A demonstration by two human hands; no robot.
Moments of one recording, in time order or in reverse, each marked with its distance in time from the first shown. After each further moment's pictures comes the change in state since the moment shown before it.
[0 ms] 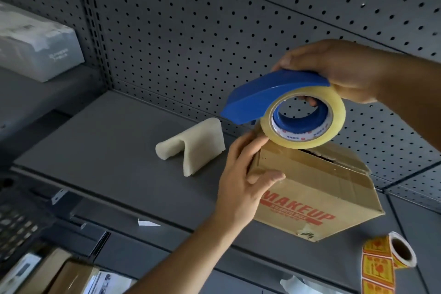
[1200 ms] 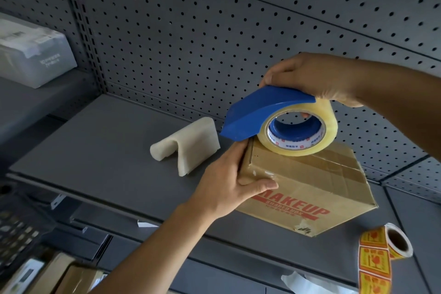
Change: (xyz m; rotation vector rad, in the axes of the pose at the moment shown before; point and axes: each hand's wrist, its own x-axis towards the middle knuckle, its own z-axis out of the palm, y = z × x) left_hand 0.017 0.003 -0.029 0.344 -0.327 -0.046; right_hand -0.004 0.005 0.011 -0.318 0.051 0.021
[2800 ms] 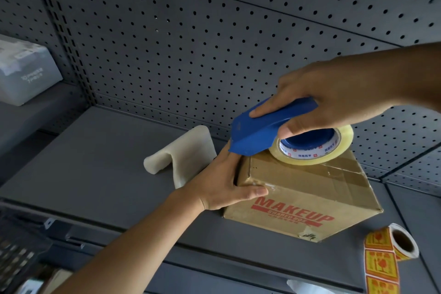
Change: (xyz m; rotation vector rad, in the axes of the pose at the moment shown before) left_hand 0.034 -0.013 -0.019 0.059 -0.300 0.017; right_hand -0.019 0.003 -0.016 -0.370 -0.203 -0.456
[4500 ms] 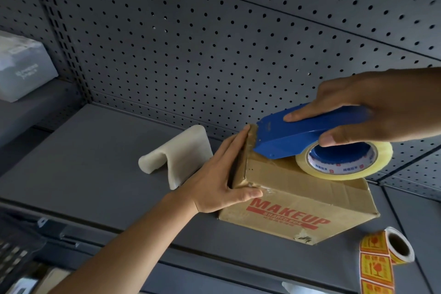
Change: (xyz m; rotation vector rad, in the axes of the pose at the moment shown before) left_hand -0.002 -0.005 0.002 -0.026 0.071 0.075; right_hand -0.039 0.018 0.007 -0.001 -0.041 0.100
